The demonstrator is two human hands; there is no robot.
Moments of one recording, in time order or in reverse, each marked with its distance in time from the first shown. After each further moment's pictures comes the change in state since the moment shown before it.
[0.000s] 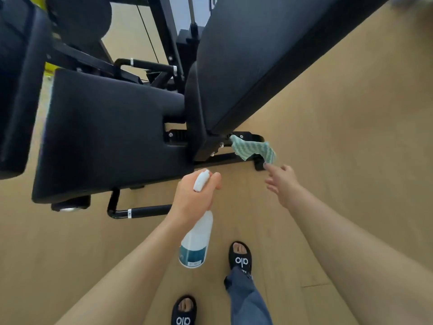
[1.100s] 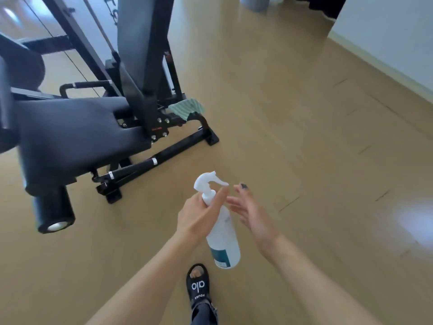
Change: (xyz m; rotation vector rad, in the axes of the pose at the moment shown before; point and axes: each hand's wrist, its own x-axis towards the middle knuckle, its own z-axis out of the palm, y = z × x) left_hand -0.347 -0.112 0.044 0.396 -0.334 0.130; right_hand -0.399 0.320 -0.081 0.267 -0.147 -0.268
